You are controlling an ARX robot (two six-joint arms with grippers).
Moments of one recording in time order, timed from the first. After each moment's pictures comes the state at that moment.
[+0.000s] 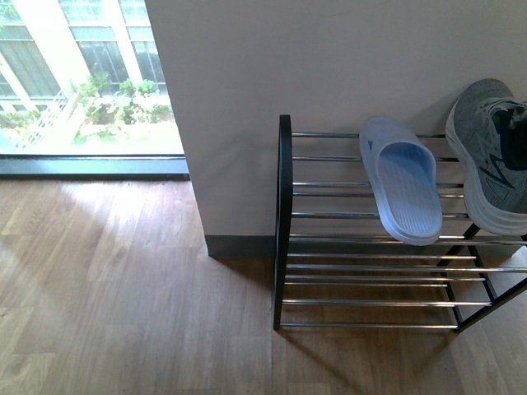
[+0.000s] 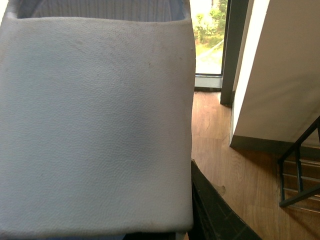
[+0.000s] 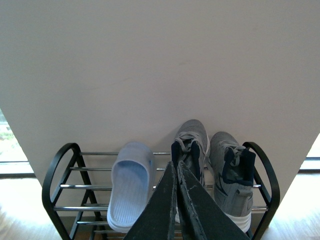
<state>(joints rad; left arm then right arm) -0.31 0.82 0.33 0.02 -0.52 -0.09 0.00 0.20 0.02 0.20 0.00 0.00</state>
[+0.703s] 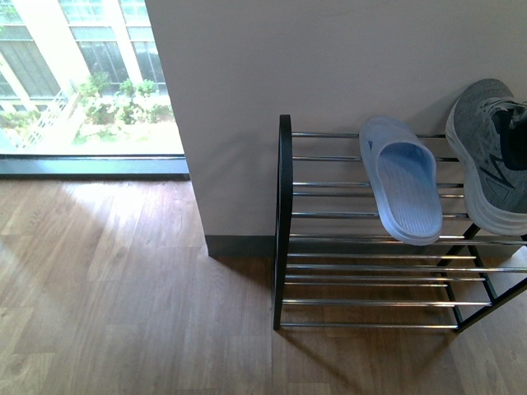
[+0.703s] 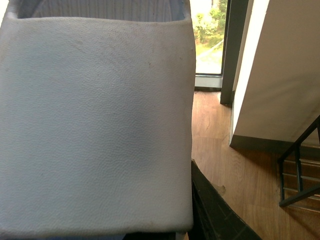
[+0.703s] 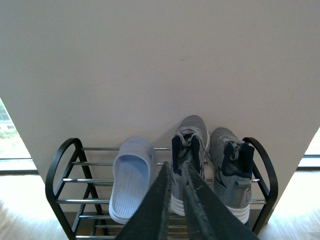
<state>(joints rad) -0.31 0.82 0.33 0.02 -0.52 -0.09 0.00 0.01 0.02 0.00 0.00 0.00</state>
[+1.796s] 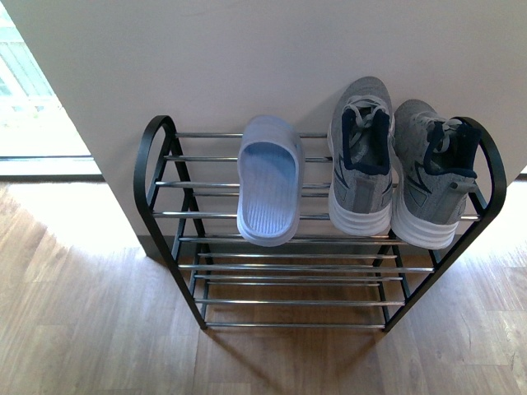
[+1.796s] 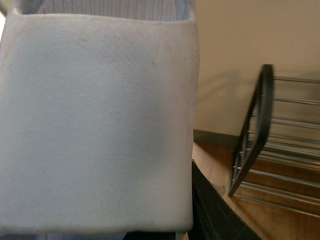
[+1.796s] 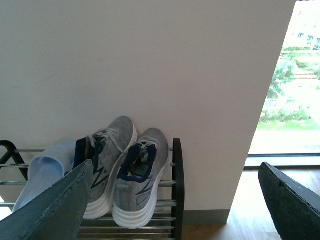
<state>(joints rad) -0.32 0.86 0.34 0.01 -0.60 -0.19 0.00 0.00 0.02 0.00 0.00 0.00</state>
